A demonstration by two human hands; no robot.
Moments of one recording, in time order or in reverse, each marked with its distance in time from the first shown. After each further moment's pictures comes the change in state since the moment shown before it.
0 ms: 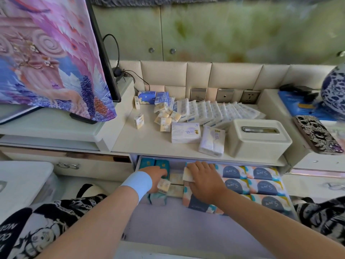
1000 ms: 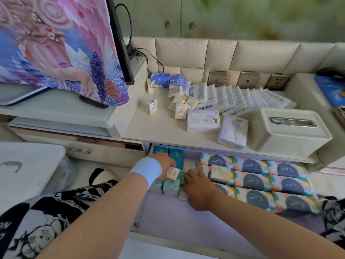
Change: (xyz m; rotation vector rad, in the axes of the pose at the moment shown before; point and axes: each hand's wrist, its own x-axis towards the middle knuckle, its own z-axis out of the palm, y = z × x) left_hand 0.009 -0.025 0.000 0.045 -0.061 -0.015; right_hand 0.023 -0.051 0.062 -0.388 -0.237 -0.411
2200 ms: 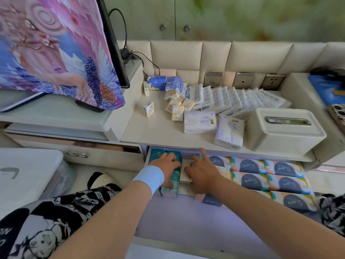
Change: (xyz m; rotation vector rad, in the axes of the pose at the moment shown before) left_hand 0.012 0.015 0.016 -0.024 0.147 0.046; right_hand 0.007 0.042 -0.025 0.035 0.031 0.153
